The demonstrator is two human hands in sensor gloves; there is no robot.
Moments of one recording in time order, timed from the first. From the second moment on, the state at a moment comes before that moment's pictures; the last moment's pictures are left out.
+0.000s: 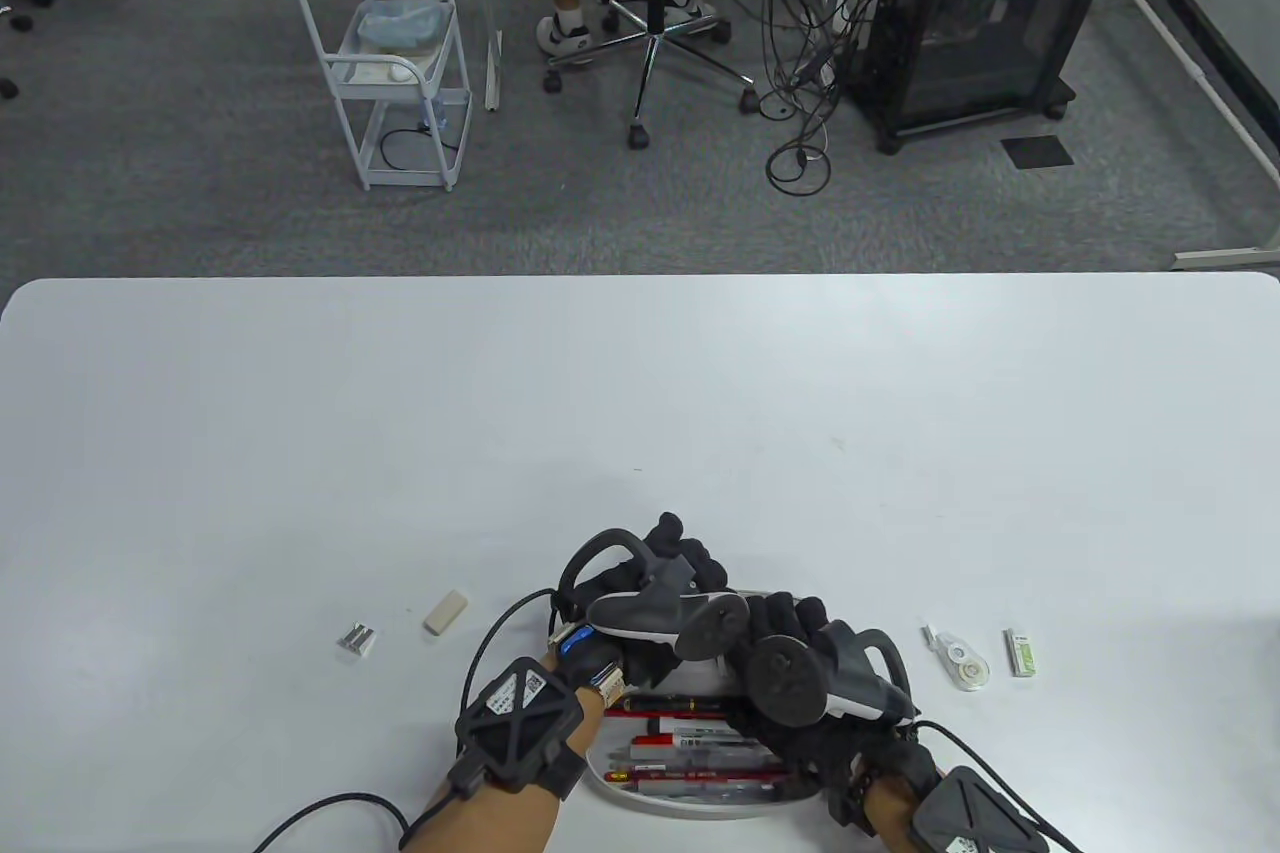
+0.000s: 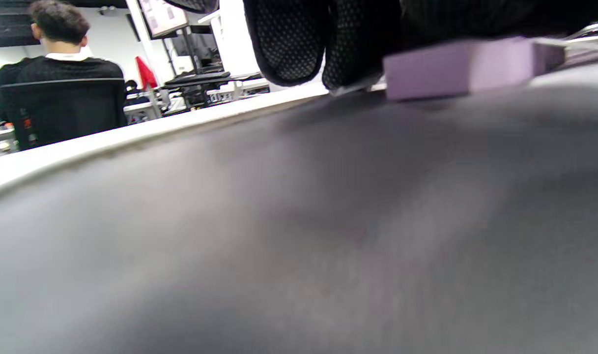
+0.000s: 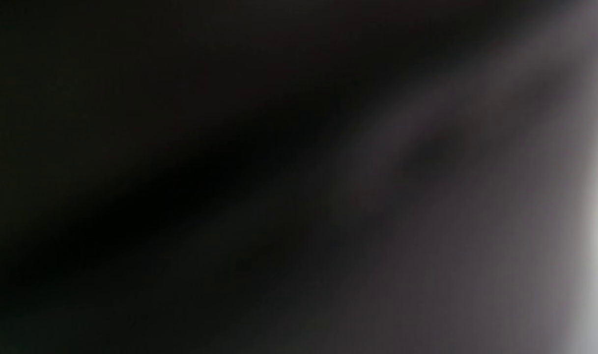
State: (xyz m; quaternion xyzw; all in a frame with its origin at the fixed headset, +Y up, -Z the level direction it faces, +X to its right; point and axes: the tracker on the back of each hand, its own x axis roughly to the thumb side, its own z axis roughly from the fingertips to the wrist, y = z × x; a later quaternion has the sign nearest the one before) left_hand -0.021 -0.721 -0.340 -0.01 -0.41 -0.09 0.91; right_hand 0.116 -0.752 -0.274 0.24 0.12 0.95 0.15
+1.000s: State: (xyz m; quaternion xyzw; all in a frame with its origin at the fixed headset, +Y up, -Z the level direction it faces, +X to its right) left_hand -0.045 -0.728 -0.342 0.05 -0.24 -0.22 0.94; right_hand 0.178 -0.745 -0.263 0.10 0.20 0.97 0.06
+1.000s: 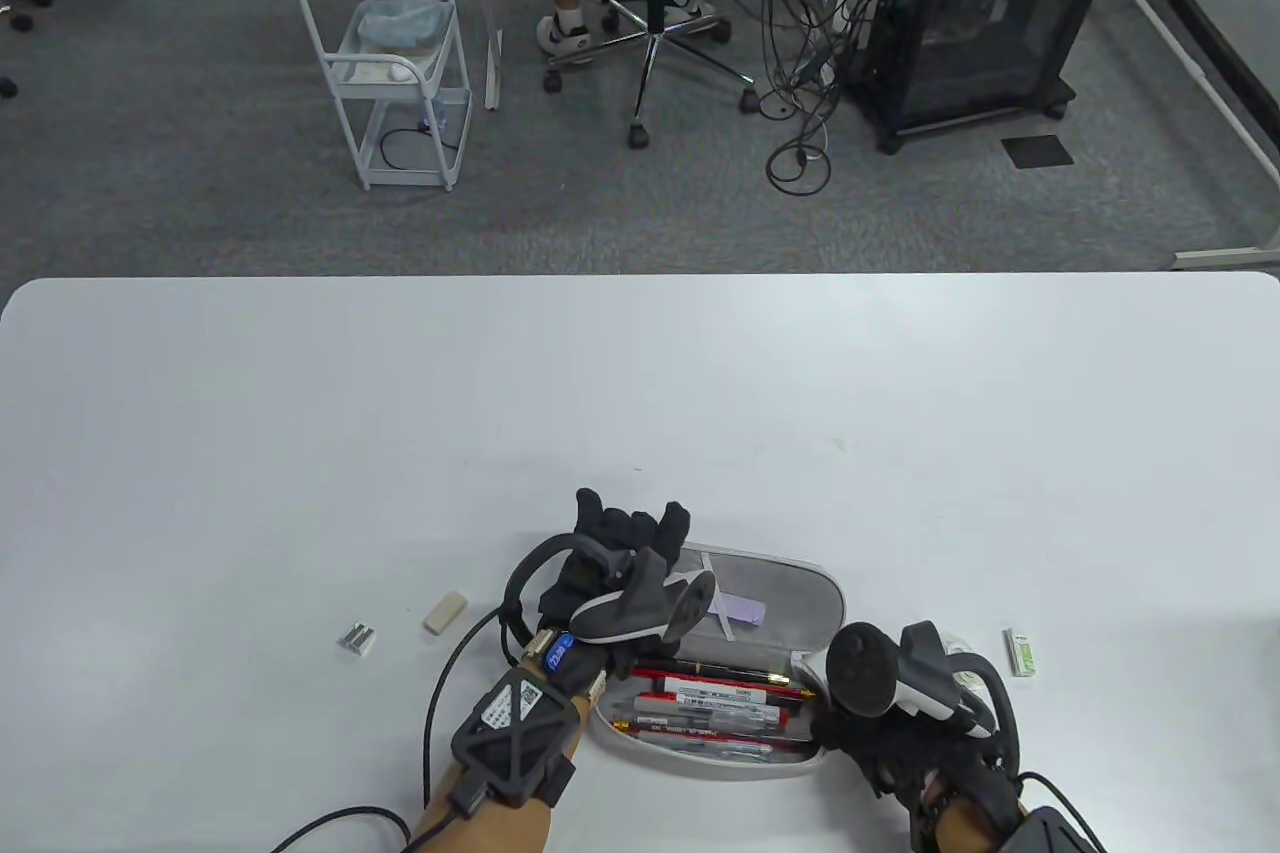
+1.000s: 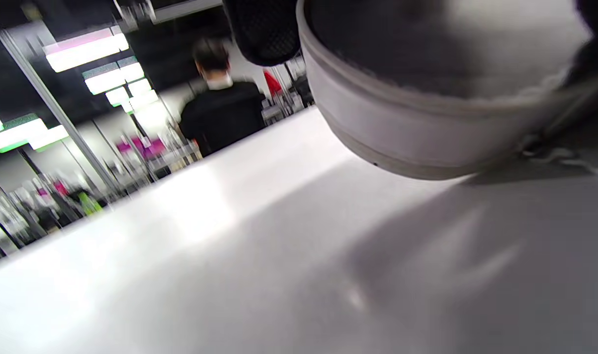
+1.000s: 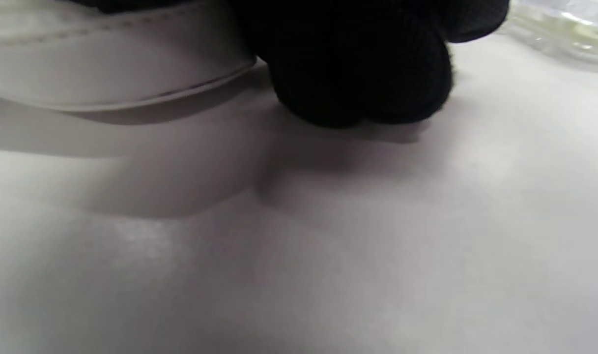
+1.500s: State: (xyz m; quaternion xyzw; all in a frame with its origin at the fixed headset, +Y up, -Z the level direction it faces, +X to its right) left_hand -0.053 -0.696 -0.266 0.17 -0.37 -0.17 0.90; right_hand 0.170 -0.750 -0.261 0.11 0.21 0.97 0.03
